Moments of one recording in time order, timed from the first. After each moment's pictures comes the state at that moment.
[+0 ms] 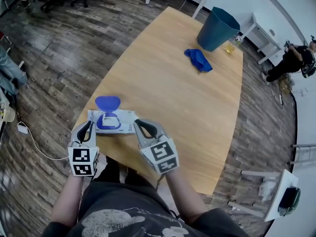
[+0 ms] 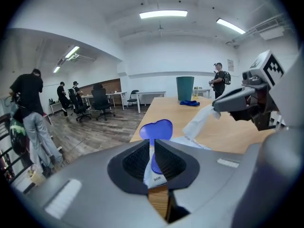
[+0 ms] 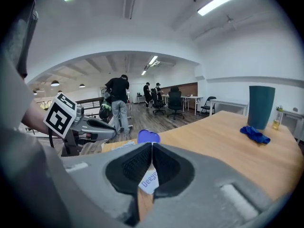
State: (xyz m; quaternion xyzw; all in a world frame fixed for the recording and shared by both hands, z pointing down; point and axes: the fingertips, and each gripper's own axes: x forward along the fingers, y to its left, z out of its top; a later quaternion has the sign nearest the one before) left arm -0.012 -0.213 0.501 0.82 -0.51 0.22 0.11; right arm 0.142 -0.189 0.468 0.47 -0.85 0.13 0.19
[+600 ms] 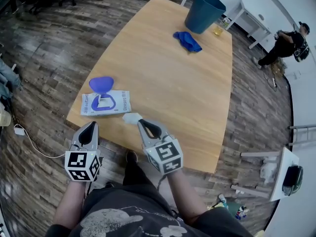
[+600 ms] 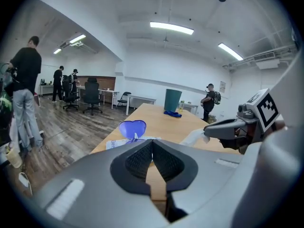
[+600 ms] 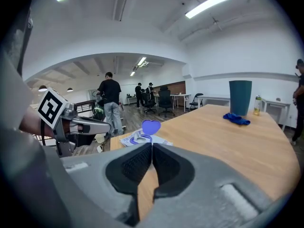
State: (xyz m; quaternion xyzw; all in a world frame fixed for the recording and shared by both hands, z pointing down) left arm 0.007 -0.133 0.481 0.86 -0.45 0.14 0.18; right arm 0.155 -0.103 0.478 0.53 -0.81 0.17 0.18
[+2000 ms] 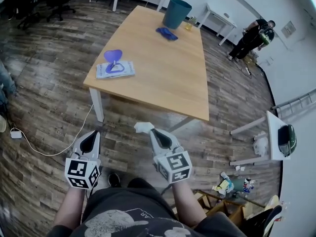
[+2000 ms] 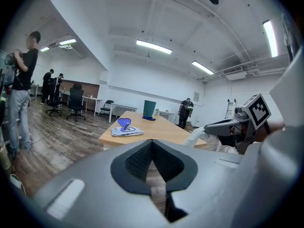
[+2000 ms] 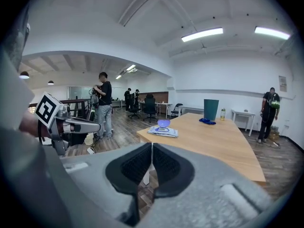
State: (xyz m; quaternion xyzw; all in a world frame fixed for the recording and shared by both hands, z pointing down) left arm -0.130 0.103 0.448 0.92 -0.35 0.08 0.15; right arm 0.048 0.170 0.432 0.66 -0.73 0.12 0.16
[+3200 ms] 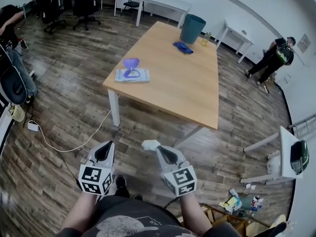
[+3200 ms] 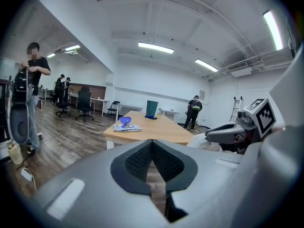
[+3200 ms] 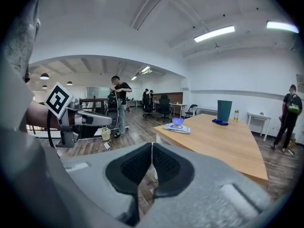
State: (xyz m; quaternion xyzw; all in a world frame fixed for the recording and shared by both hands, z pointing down) left arm -0.128 0.194 0.430 0.91 -0.39 0.09 0.14; right arm 0.026 0.253 0.433 0.58 -0.79 0.10 0.17
